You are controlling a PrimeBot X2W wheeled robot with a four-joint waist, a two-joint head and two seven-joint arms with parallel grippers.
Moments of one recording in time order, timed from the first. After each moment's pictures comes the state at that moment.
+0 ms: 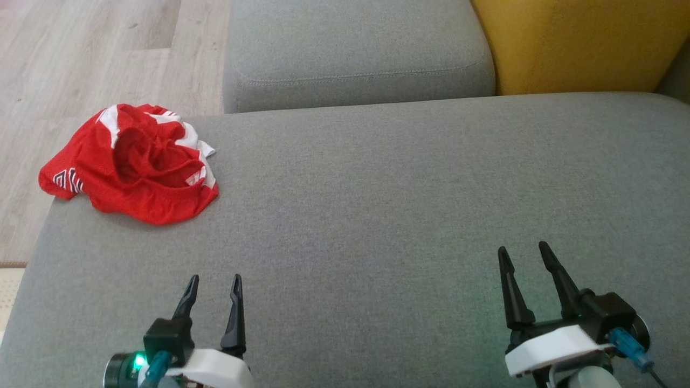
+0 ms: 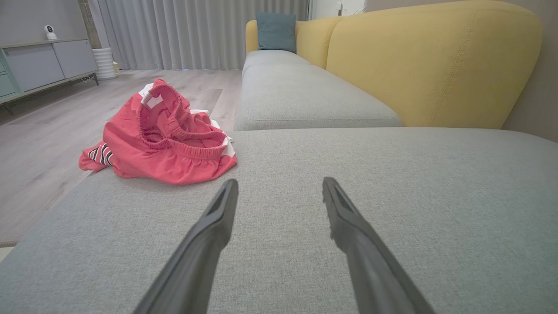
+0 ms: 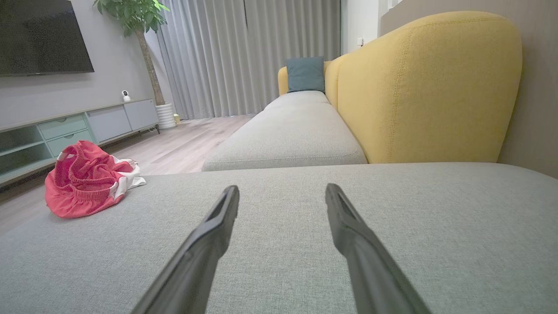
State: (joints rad) left arm 0.10 0.05 -0.21 0.22 -0.11 0.09 -0.25; right arm 0.04 -0.04 0.09 0.26 0.12 0.13 -0.25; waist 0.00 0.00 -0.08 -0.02
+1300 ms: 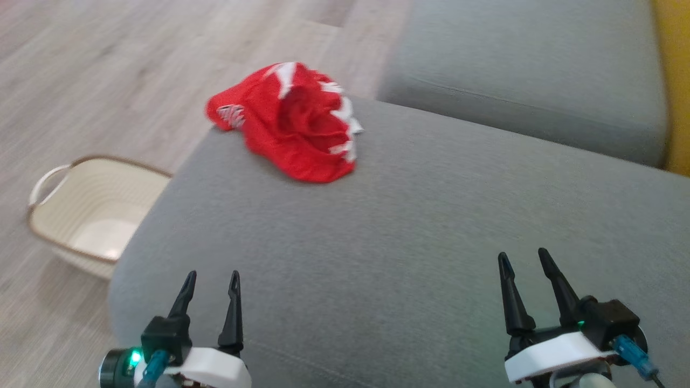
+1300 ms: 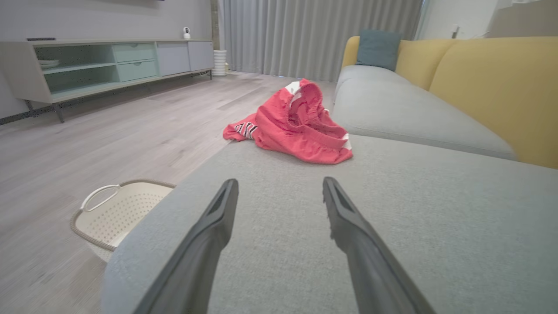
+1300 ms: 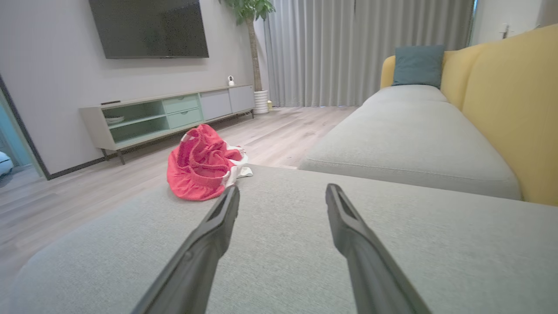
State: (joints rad) left arm 0.10 0.06 -0.21 0.20 -0.10 0.08 -0.25; right arm 0.06 -0.04 0.10 0.24 0.16 0.13 -0.25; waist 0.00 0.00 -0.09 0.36
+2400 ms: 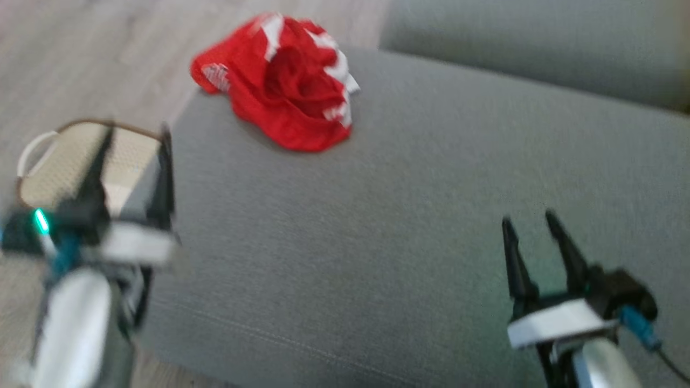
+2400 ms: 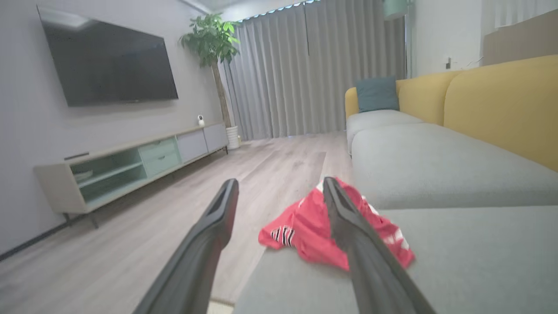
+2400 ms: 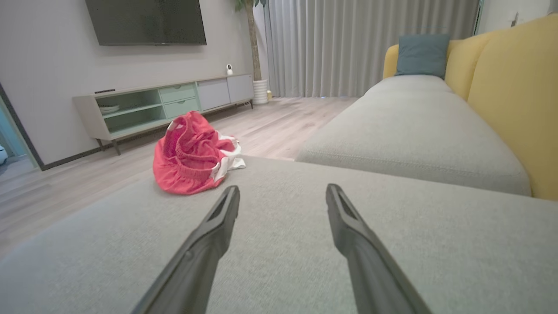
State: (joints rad) left arm -0.21 0.21 -0.13 0.10 -0.07 0.02 -0.23; right arm 0.00 -0.04 0.08 0.21 0.10 0.13 -0.25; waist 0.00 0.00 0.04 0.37
